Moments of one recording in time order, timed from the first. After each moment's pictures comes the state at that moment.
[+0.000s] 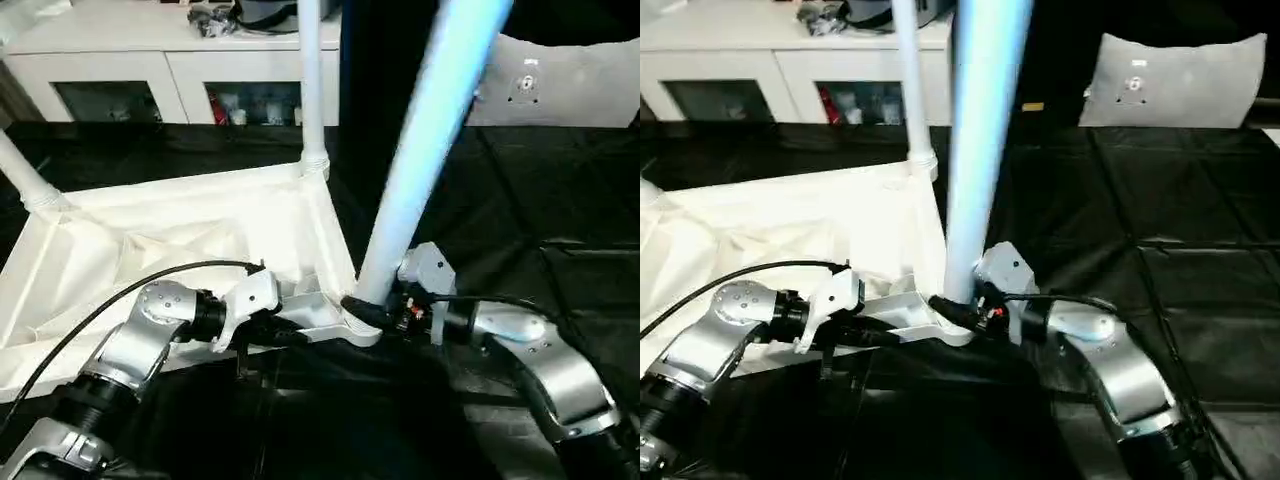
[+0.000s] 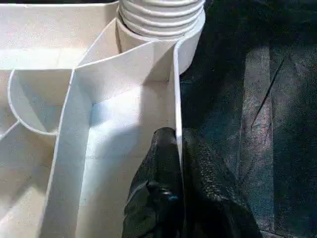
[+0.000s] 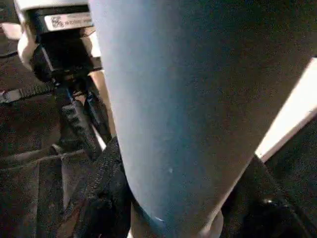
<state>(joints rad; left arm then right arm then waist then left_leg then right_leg) -0.41 0.50 -0.34 0.35 -0.09 0.10 -1.23 -0.21 -0.45 0.27 -0.13 0.22 0.37 0.82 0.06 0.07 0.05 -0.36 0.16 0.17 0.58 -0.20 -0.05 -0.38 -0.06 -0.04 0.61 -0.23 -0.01</state>
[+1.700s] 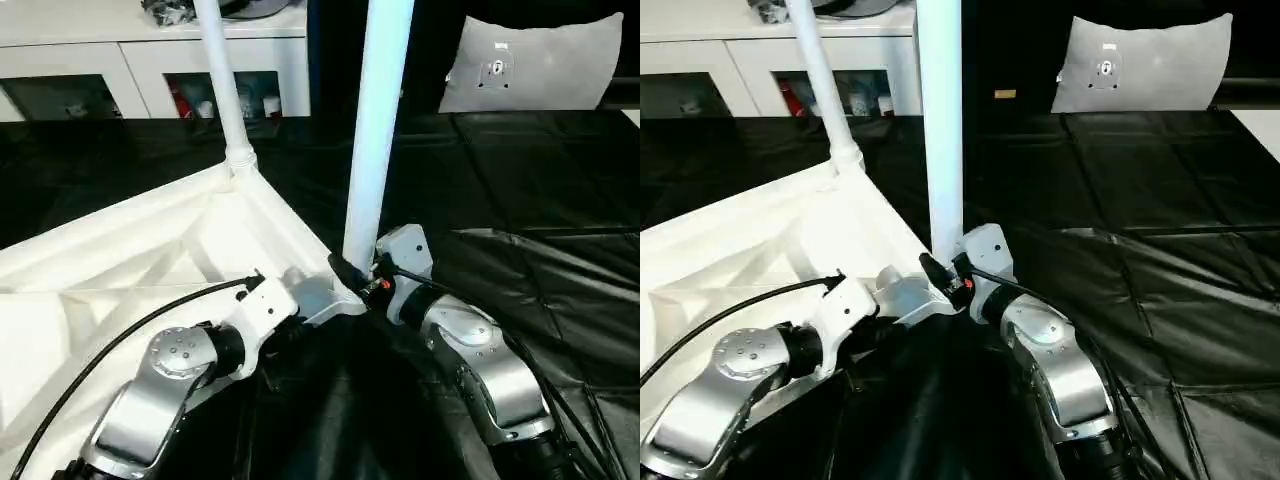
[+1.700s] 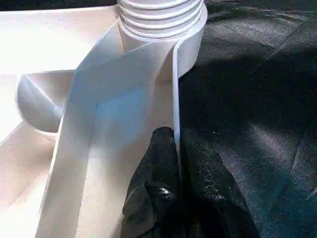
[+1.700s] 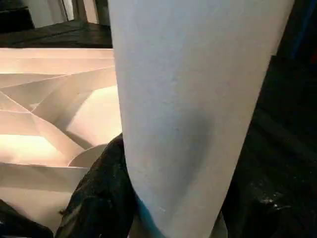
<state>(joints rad) -0.10 0.36 -0.28 -0.27 0.04 0.61 -0.74 -0.20 -0.12 0.22 -0.05 0.10 0.35 0.43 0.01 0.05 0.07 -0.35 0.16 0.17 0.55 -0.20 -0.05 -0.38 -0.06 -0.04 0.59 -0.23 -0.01</state>
